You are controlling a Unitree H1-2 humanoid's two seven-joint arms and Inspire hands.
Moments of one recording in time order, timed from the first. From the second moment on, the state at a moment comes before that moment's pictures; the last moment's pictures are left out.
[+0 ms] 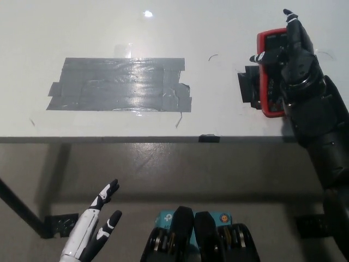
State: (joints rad) left_arm 0.08 0.21 -0.10 -0.10 0.30 -0.18 -0.06; right_arm -1.09 -0.16 0.02 0.94 -0.40 0.34 -0.21
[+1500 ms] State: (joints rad) left_arm 0.05 0.21 -0.10 -0.10 0.30 -0.17 -0.06; right_arm -1.02 0.02 -0.61 0.88 0.17 0.06 -0.50
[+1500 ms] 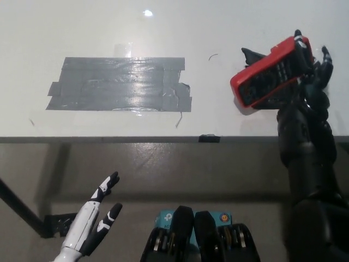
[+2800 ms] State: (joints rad) left_arm -0.30 0.19 -0.10 -0.33 0.24 -0.04 -0.06; right_arm -0.76 0.15 -0.58 0.36 0.86 0.39 -0.38
